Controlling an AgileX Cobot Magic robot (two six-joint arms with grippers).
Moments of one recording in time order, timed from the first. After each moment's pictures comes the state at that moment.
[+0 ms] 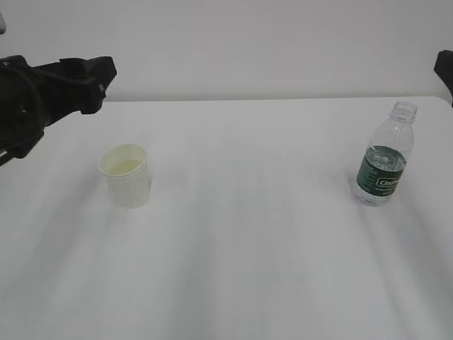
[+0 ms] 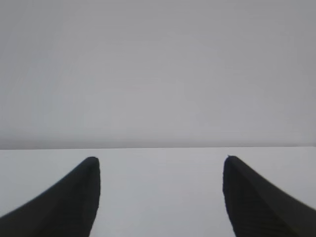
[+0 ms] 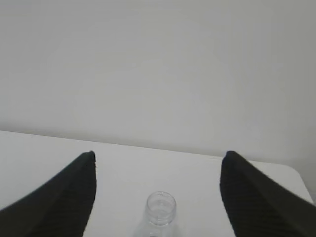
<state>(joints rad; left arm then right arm) -0.54 1.43 -0.62 -0.33 -0.68 0.00 0.04 1.10 -0.50 -0.18 -0.43 0.08</state>
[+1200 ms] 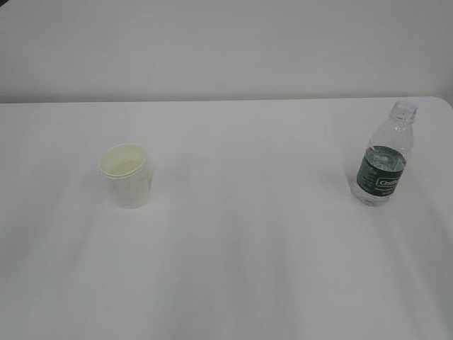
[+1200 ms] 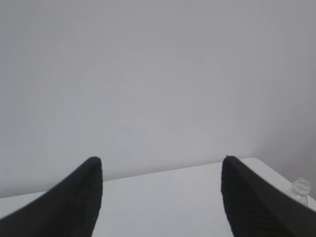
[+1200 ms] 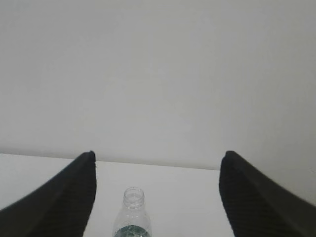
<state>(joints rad) -0.54 0.83 -0.62 -0.36 -0.17 0.16 0.04 0.54 -0.51 -0.18 0.07 0.08</state>
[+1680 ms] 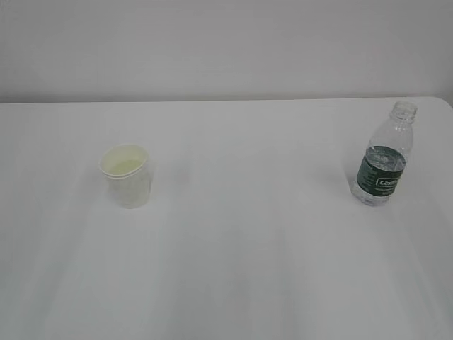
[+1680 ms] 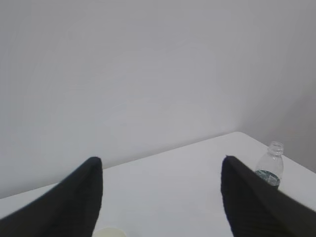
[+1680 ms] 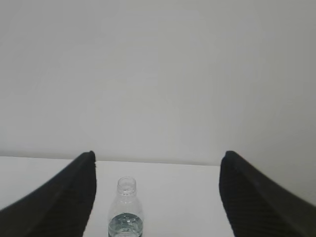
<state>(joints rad) -0.54 0.61 -0.62 -0.25 0.10 0.16 0.04 0.35 -0.52 -0.18 0.27 0.08</state>
